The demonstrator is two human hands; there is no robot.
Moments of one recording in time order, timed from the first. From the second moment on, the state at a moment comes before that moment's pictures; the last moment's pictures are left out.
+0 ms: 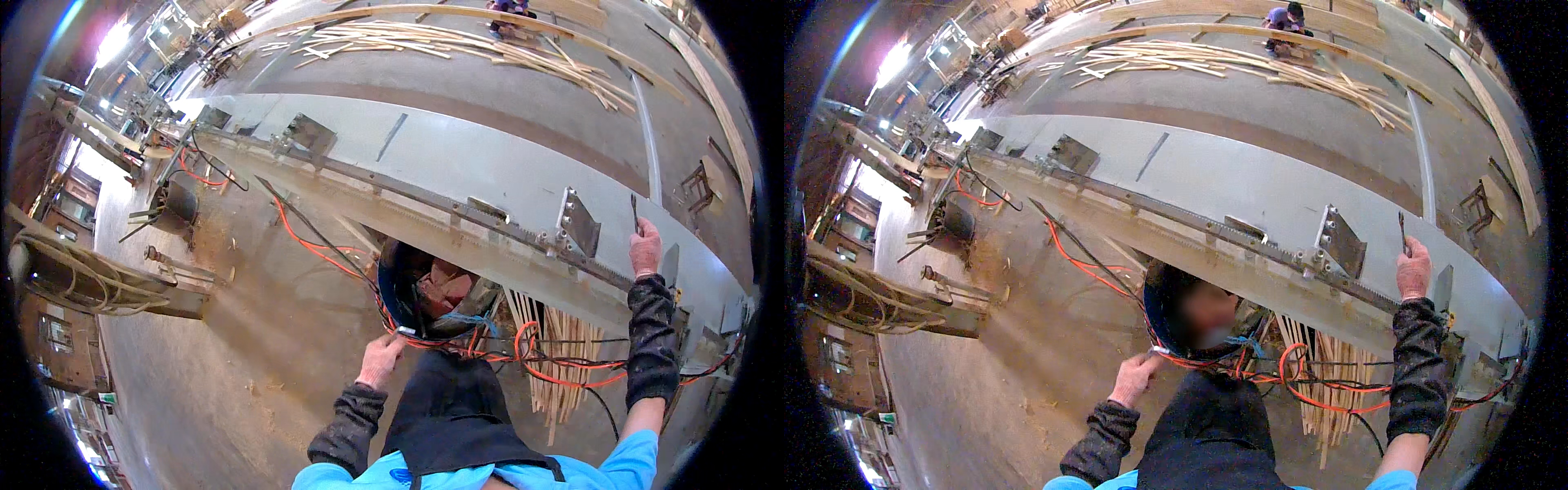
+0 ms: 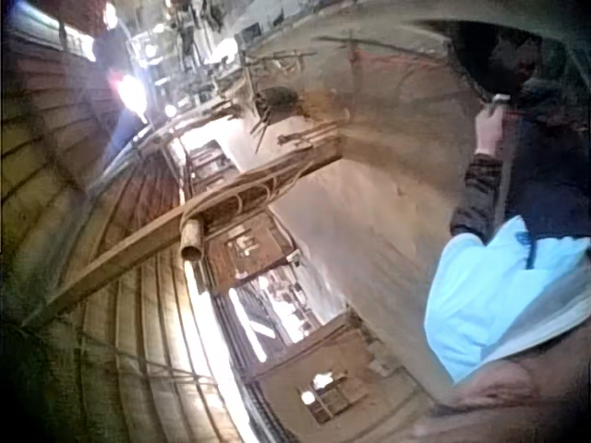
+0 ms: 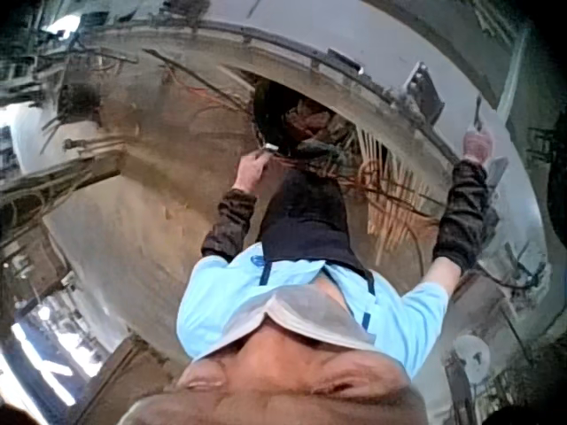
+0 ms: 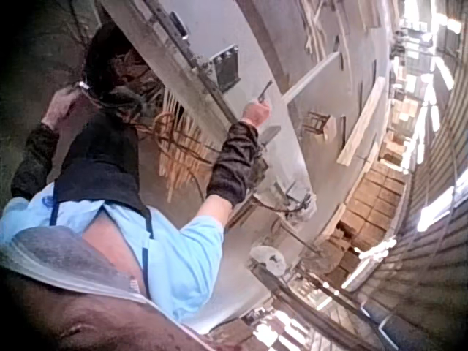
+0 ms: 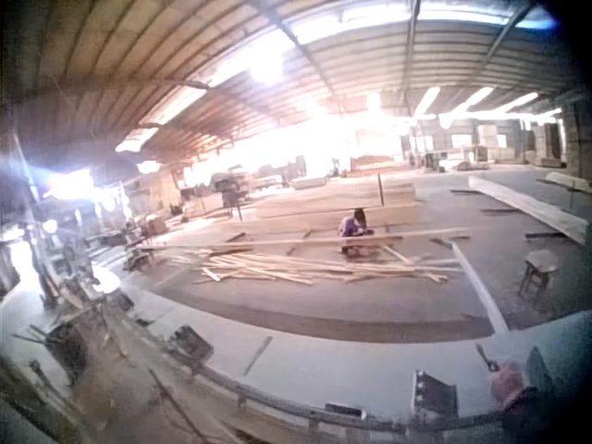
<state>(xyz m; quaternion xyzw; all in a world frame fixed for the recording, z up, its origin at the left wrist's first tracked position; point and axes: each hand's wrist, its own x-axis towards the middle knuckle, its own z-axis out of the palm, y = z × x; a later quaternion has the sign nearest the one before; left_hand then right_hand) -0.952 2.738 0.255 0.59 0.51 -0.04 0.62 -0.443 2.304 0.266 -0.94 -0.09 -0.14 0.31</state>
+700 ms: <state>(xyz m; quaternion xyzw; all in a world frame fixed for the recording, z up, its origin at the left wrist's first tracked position) -1.226 2.826 0.147 0.37 0.58 0.06 0.73 -0.943 2.545 0.056 -0.74 -0.31 0.49 0.35</state>
